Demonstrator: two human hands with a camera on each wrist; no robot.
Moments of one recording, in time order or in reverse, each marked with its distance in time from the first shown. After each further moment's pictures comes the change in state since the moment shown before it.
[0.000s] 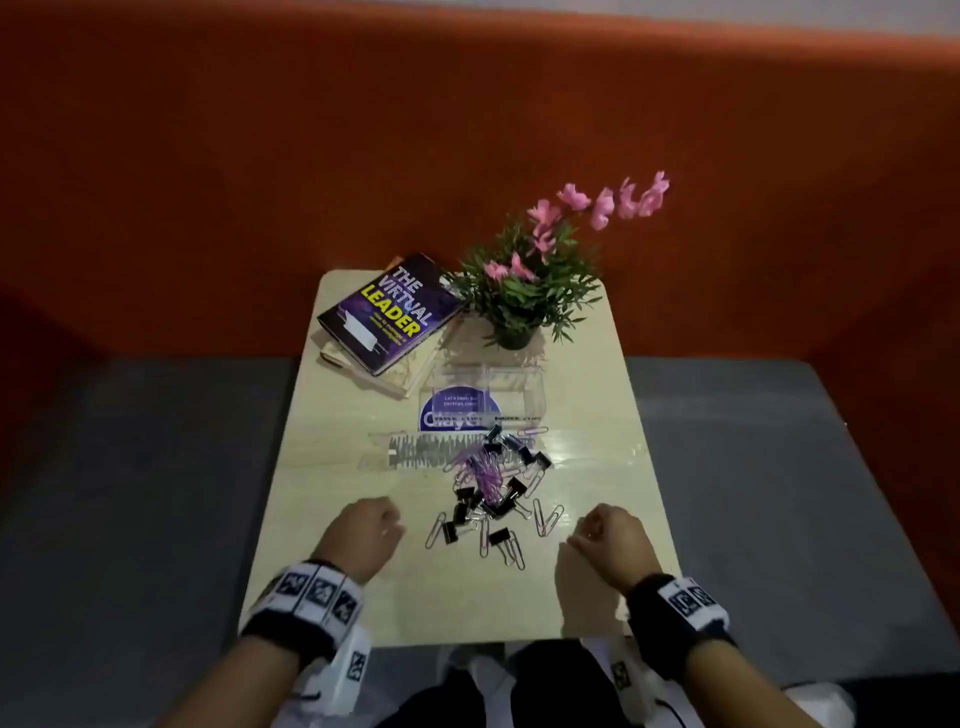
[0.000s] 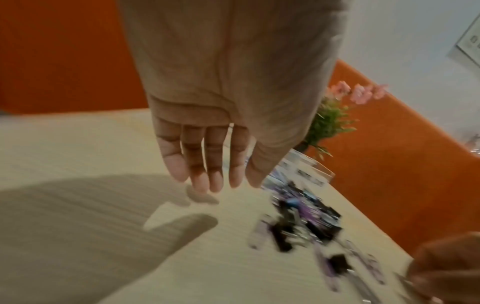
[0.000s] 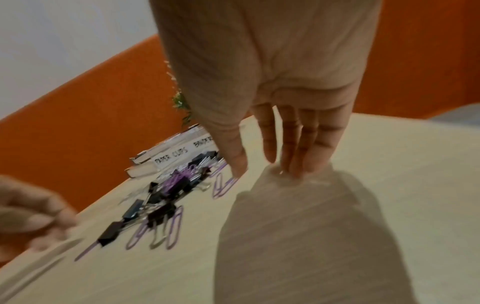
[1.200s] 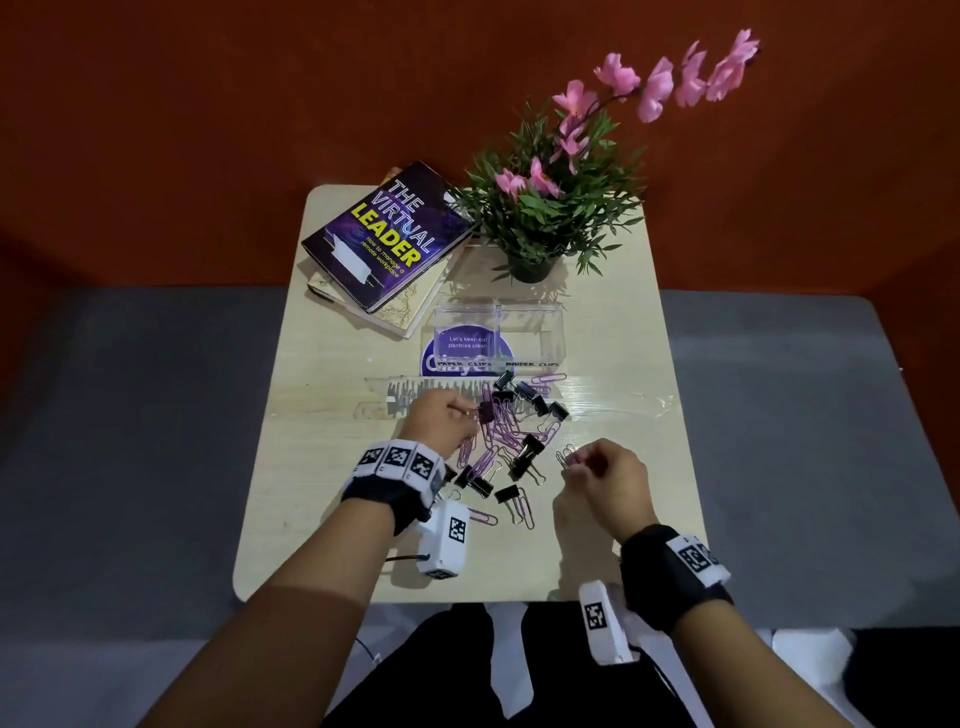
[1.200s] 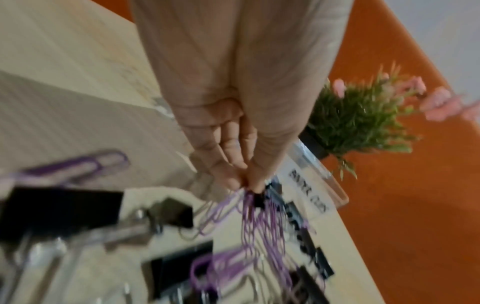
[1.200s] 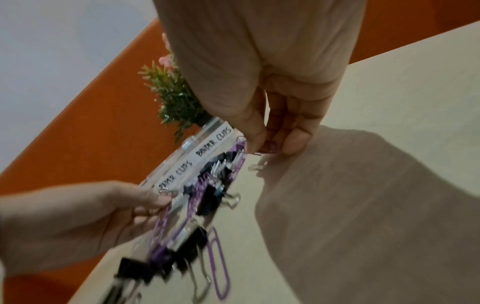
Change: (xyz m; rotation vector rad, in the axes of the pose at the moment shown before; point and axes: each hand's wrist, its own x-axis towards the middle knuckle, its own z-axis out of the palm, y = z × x) left_hand 0.071 0.076 0.027 -0.548 0.008 -0.090; right_hand 0.038 -0.001 0.027 0.445 0.089 0.019
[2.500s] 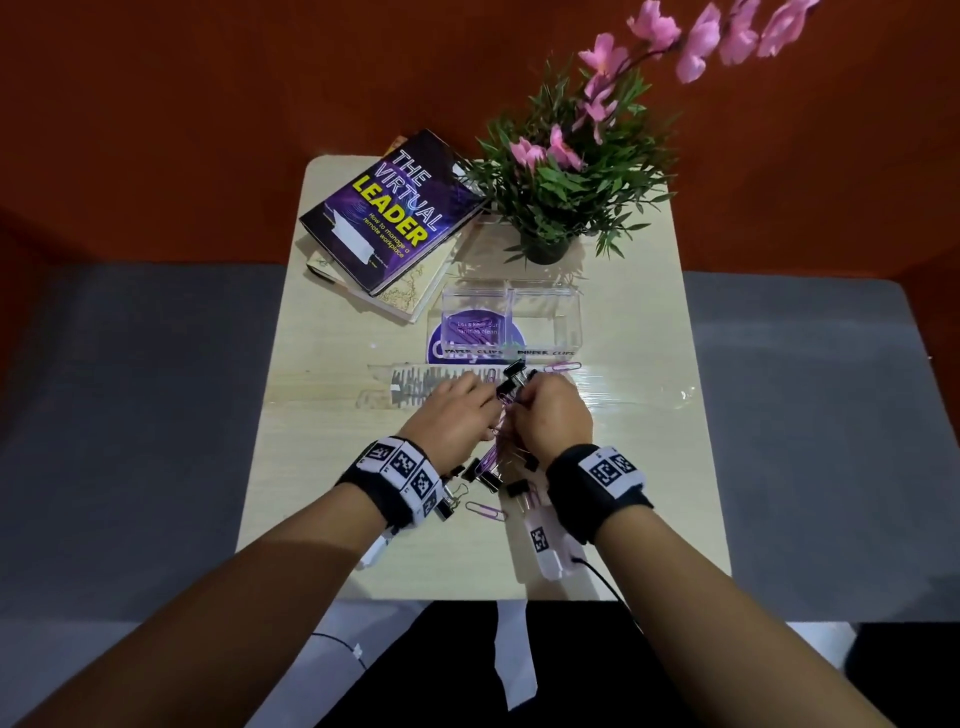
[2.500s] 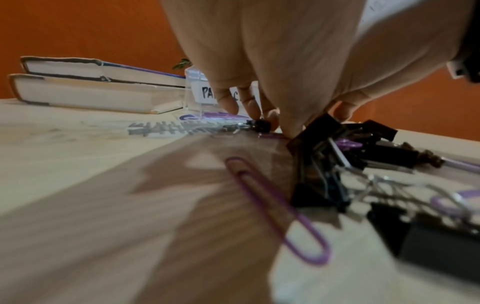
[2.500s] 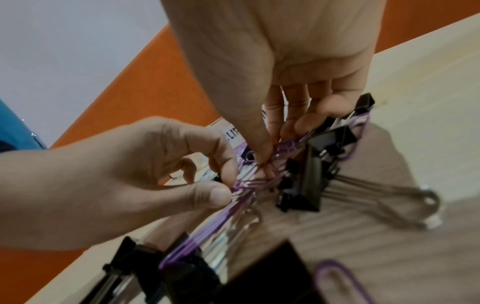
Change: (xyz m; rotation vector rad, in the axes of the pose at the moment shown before) left_hand 0.018 -0.018 -0.001 1.001 -0.120 0.804; right_hand 0.048 -0.069 0.065 -0.416 -0.063 -0.160
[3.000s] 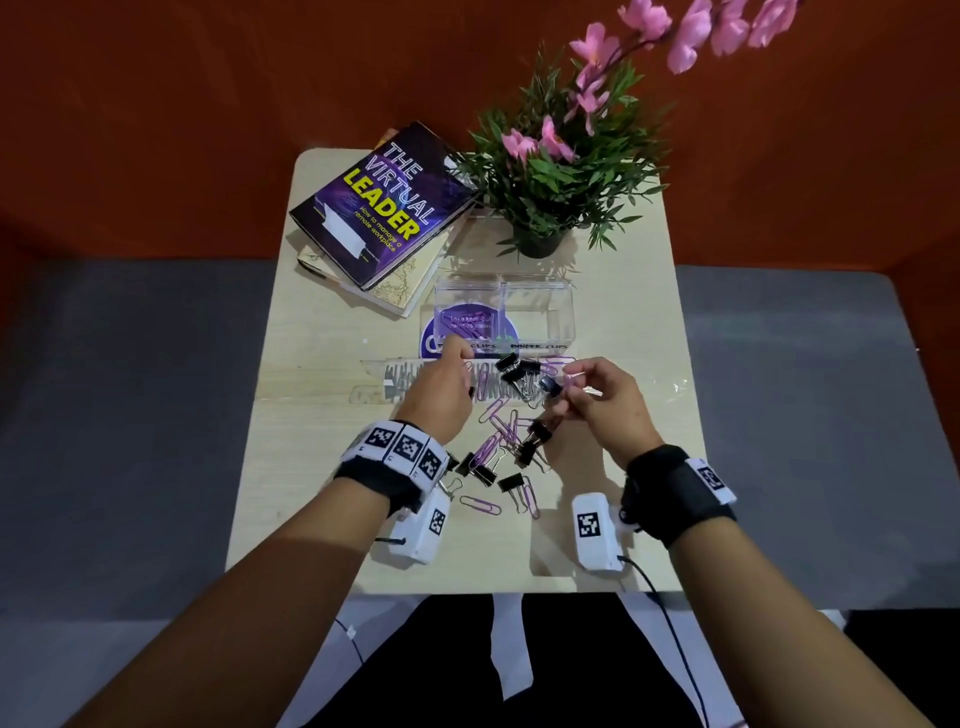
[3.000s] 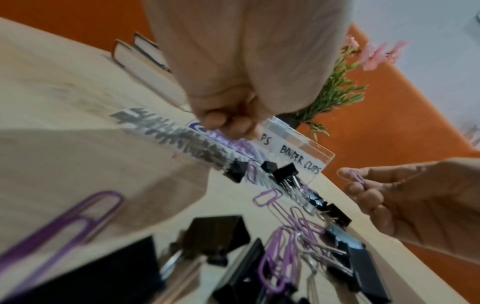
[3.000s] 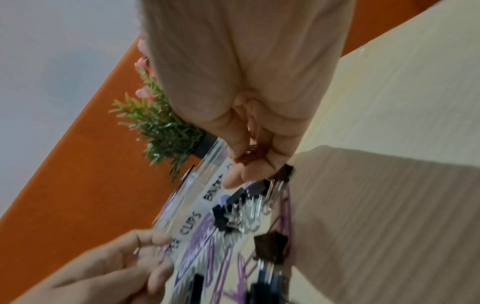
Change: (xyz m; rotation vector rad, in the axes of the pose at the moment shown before) left_hand 0.009 0.009 -0.027 -0.538 0.140 -0.495; right_hand -0.010 0.047 -0.049 0.874 -0.058 0.060
